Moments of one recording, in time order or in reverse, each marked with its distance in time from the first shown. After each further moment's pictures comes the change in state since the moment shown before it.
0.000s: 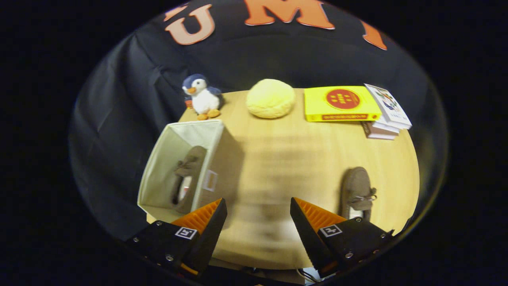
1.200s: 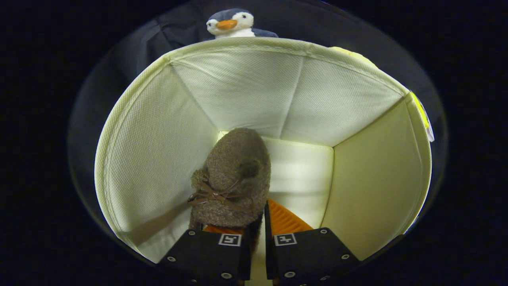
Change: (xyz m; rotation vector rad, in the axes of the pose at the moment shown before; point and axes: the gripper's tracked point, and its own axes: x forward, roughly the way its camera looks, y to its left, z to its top) arm 0.169 0.237 -0.013 -0.101 0.242 -0.057
